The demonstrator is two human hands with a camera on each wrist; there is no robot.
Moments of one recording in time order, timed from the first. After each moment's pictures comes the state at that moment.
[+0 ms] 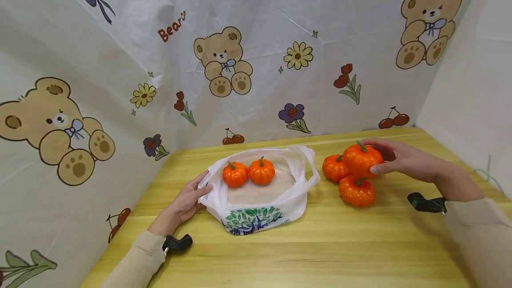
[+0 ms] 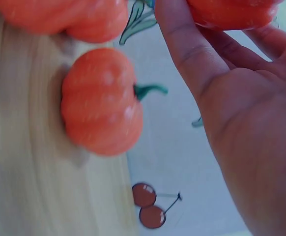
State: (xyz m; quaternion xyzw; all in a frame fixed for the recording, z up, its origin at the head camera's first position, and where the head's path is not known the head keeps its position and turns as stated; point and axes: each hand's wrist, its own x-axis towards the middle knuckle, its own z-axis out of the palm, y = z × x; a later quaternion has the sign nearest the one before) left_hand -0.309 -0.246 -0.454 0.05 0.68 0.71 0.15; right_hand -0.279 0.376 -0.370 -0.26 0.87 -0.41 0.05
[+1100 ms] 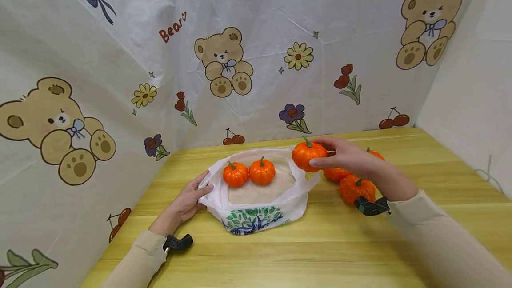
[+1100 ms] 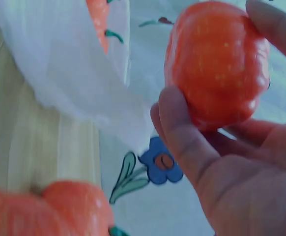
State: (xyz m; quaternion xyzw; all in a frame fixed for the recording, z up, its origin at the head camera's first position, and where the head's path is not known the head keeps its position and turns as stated) left_hand -0.307 -0.245 -0.453 0.06 0.68 0.72 0.15; right_hand -0.279 0.242 -0.333 -0.21 0.85 -0.47 0.12
